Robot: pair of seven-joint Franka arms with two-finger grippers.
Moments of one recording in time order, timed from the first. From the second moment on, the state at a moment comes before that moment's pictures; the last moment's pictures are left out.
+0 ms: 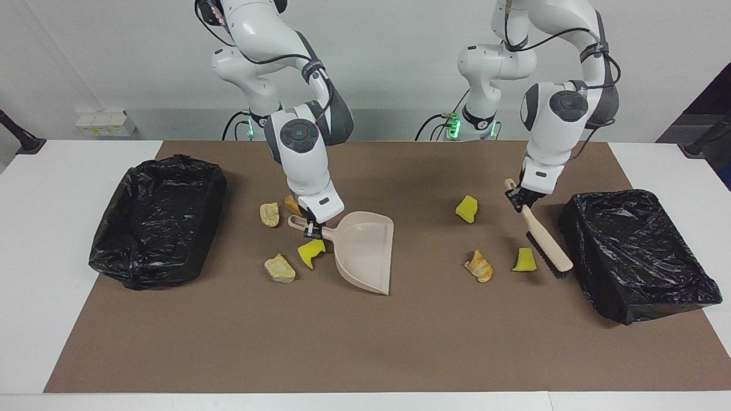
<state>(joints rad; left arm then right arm) -0.09 -0.02 -0.05 -2.18 0.13 2.15 -0.42 0.41 0.33 -0.02 -1.75 0.02 2.09 -1.01</state>
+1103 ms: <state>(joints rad) -0.35 0.07 -0.09 -2.23 -0.04 2.30 -0.15 0.45 0.35 -0.02 -1.75 0.02 2.12 -0.93</state>
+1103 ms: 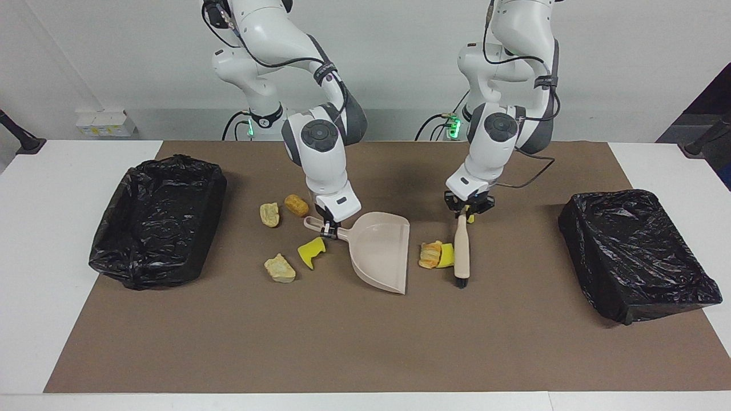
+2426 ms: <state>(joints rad) -0.53 -0.01 -0.05 -2.15 -0.05 2.10 -1.00 0.45 0.35 -0.02 -1.76 0.02 2.11 -0.93</state>
